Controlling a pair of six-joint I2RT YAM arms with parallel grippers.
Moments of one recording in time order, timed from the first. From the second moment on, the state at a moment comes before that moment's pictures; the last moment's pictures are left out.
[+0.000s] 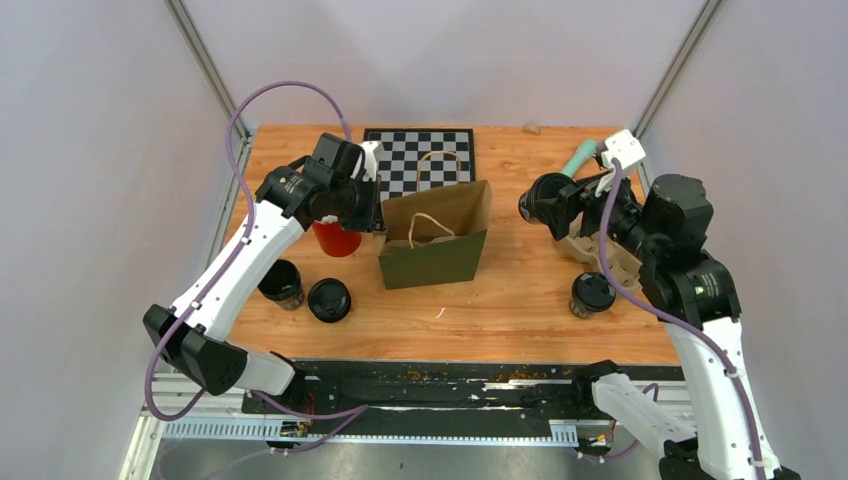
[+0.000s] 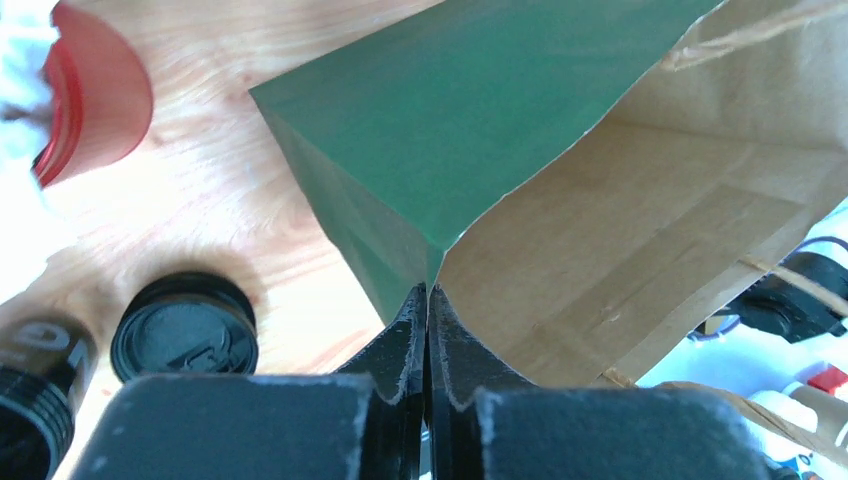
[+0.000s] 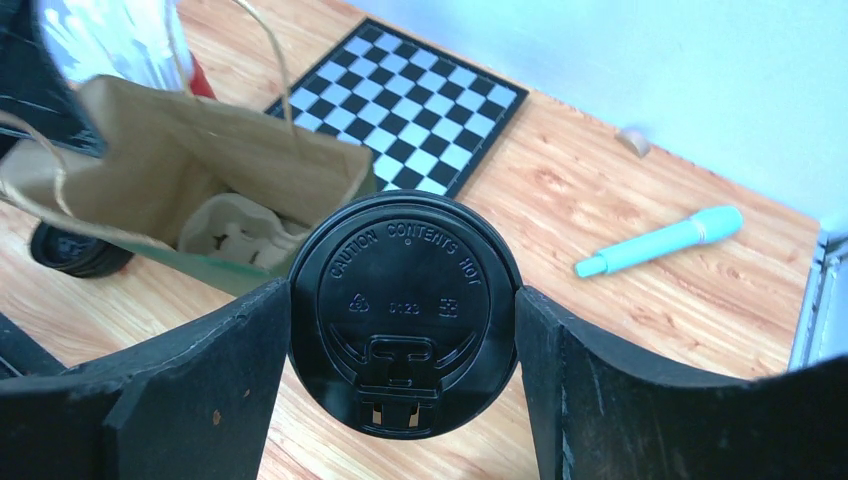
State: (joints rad) left arm -0.53 1.40 1.55 -1.07 0.16 -0.39; right arm 0.25 0.88 1.34 -0.68 -0.28 -0.11
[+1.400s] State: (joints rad) left arm -0.60 1.42 1.53 -0.81 0.43 -0.37; right arm 0.51 0.87 1.20 -0.61 -0.36 -0.18
